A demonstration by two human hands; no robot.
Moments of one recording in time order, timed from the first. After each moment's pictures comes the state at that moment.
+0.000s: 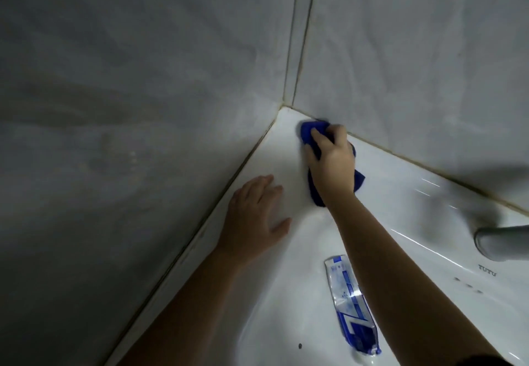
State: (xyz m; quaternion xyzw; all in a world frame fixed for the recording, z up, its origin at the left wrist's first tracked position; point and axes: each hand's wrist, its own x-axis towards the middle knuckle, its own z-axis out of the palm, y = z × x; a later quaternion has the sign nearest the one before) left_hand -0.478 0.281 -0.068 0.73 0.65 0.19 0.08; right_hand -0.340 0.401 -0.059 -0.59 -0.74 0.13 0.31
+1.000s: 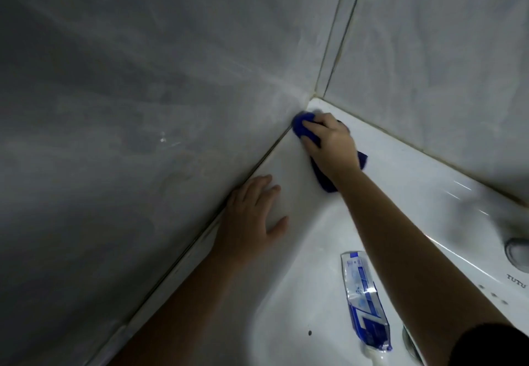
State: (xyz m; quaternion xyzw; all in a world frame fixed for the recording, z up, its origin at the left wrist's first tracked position) left_hand -0.501 0.242 -0.073 0.70 0.69 0.20 0.06; right_hand -0.370 0.413 -0.059 -0.48 -0.84 0.14 0.22
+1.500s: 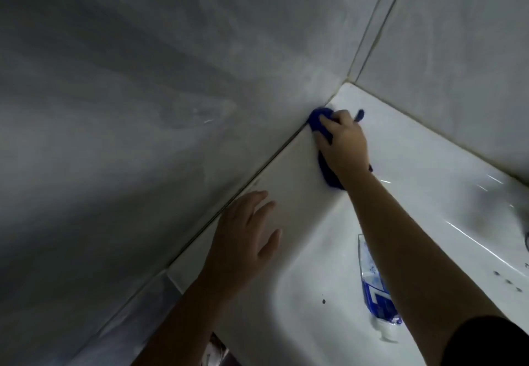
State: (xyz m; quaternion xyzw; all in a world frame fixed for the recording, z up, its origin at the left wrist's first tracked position) left_hand -0.510 0.145 -0.050 0.66 0.69 0.28 0.06; right_hand -0.390 0.370 -0.063 -0.50 -0.83 0.12 0.22
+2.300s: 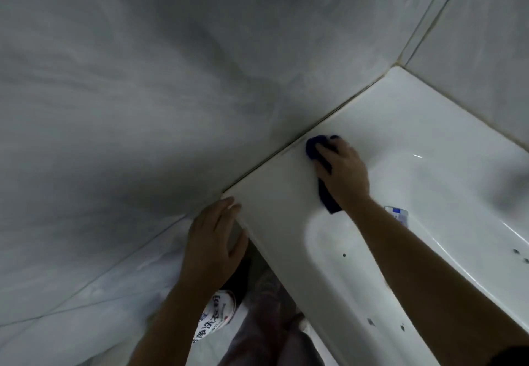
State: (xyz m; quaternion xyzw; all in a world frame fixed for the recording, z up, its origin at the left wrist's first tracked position) left_hand -0.519 -0.006 -0.026 0.53 0.82 0.23 0.03; right_hand -0.392 0.235 -0.064 -0.35 -0.90 0.12 0.23
